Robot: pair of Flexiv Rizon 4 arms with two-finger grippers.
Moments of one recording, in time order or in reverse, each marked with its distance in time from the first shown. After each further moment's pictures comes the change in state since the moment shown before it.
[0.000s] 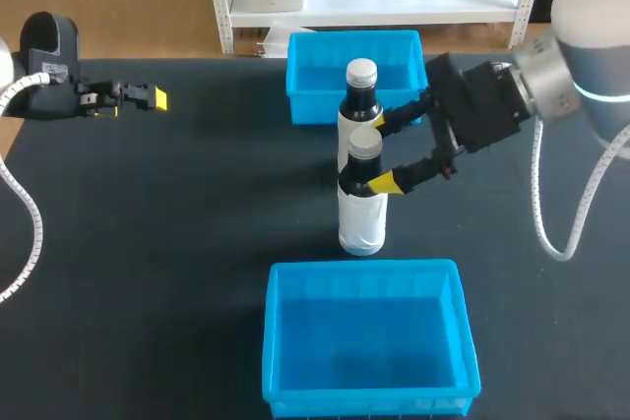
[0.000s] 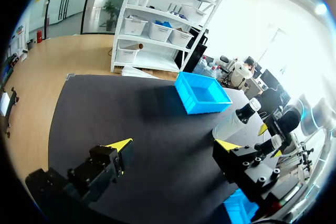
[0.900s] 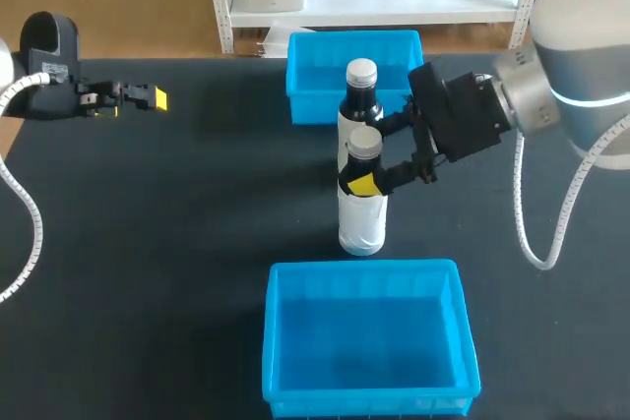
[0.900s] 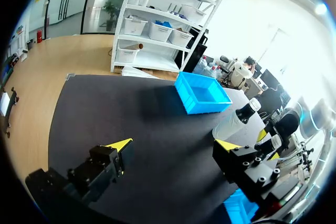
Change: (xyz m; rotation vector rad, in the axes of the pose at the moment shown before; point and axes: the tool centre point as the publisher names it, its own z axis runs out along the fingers) left arm 0.000 0.000 0.000 0.000 0.000 0.000; right arm -0.007 0.004 0.022 -0.008 -0.041 0.010
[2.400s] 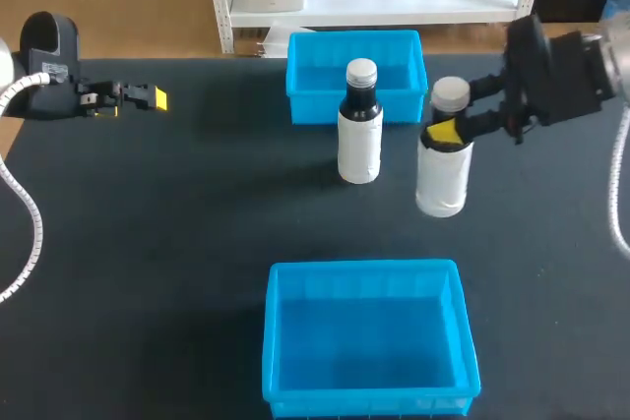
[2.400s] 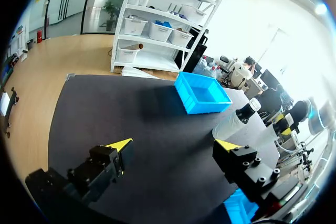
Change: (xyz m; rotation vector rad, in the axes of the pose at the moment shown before) left arm 0.000 0.000 0.000 0.000 0.000 0.000; right arm -0.007 -0.012 -0.123 0.228 0.032 0.045
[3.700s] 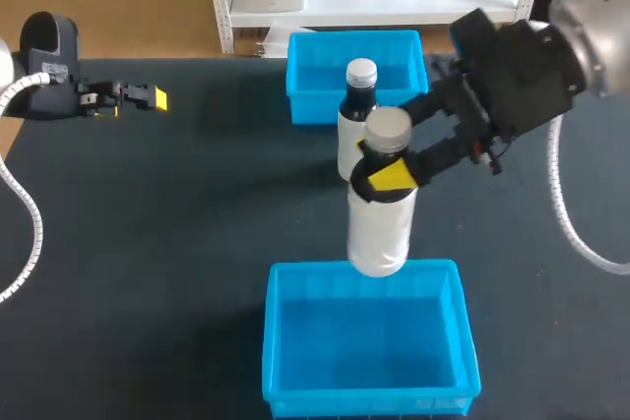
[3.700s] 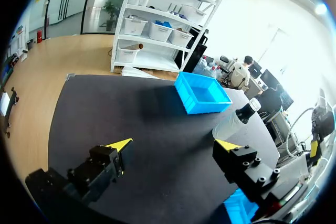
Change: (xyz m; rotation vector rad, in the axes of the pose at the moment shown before) left arm 0.000 0.000 0.000 0.000 0.000 0.000; right arm -0.099 0.164 0.023 -0.394 -0.064 -0.188
